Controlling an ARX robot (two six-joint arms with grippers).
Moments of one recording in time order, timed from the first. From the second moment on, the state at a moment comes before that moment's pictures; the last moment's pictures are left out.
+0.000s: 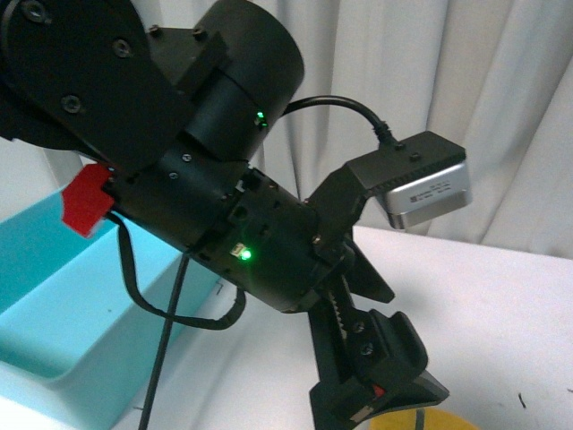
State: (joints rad) left arm -0.39 1.77 0.97 -0.16 0.65 0.61; right arm 0.00 0.00 0.01 0.00 0.00 -0.01
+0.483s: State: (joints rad) left arm -0.48 2.01 1.04 -0.03 0.62 0.72; right arm 0.00 0.00 0.01 0.00 0.00 -0.01
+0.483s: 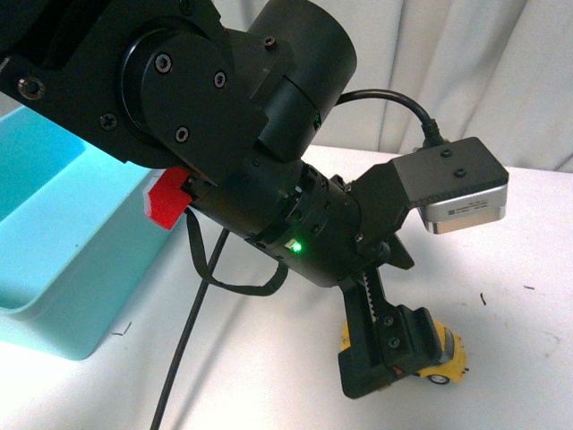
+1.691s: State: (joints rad) left arm -0.51 2.15 1.06 0.08 0.61 0.78; right arm 0.00 0.00 0.01 0.00 0.00 -0.01
